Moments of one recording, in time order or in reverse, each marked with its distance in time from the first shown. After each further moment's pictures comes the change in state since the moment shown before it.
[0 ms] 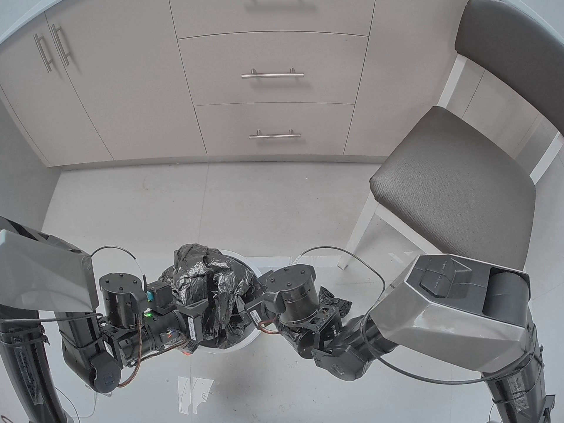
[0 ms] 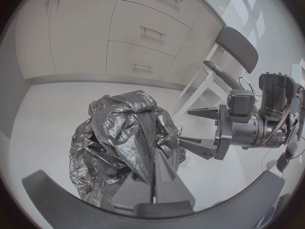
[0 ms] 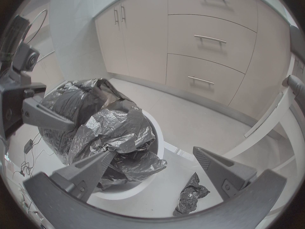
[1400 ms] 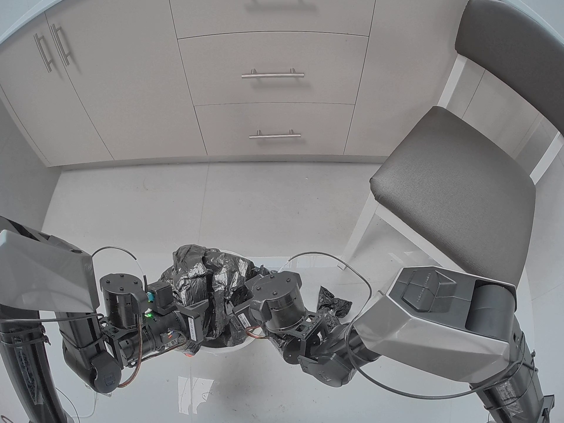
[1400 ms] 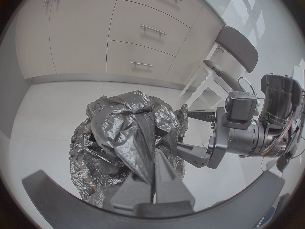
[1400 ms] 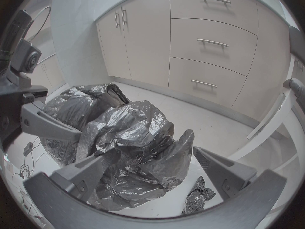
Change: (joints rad) left arm -0.002 0.003 0.000 0.000 0.000 0.000; right arm 0.031 0.051 -0.066 -0.019 -0.033 0.004
